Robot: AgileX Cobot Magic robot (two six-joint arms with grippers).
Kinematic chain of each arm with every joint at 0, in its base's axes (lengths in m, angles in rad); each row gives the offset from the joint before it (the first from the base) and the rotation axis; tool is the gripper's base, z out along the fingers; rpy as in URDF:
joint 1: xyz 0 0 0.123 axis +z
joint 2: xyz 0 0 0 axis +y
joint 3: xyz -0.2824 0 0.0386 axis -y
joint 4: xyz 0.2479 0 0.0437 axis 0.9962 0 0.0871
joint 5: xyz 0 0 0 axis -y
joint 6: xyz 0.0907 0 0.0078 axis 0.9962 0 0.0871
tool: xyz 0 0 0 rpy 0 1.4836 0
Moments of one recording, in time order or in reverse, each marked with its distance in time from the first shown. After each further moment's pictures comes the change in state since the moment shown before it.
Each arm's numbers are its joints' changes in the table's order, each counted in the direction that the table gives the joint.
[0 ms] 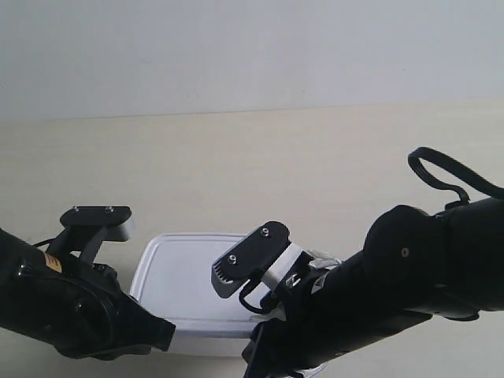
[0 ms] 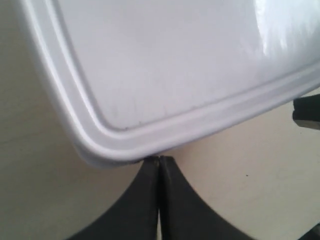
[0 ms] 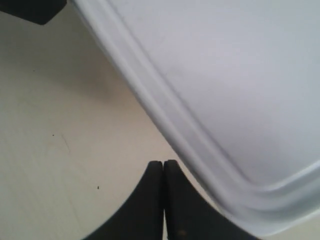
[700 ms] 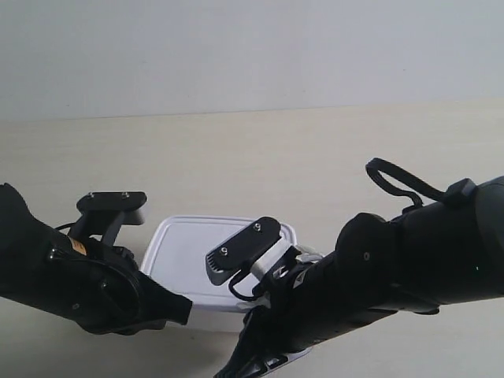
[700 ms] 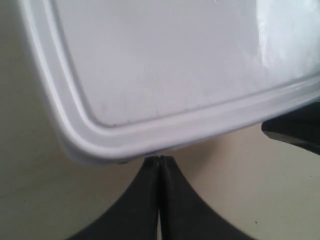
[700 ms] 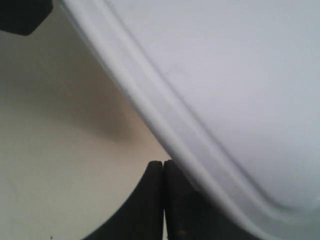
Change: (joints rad) left arm 0.000 0.087 0.058 0.000 0.080 0.000; right arm -0.002 0.109 0.052 -0.055 0.101 0.084
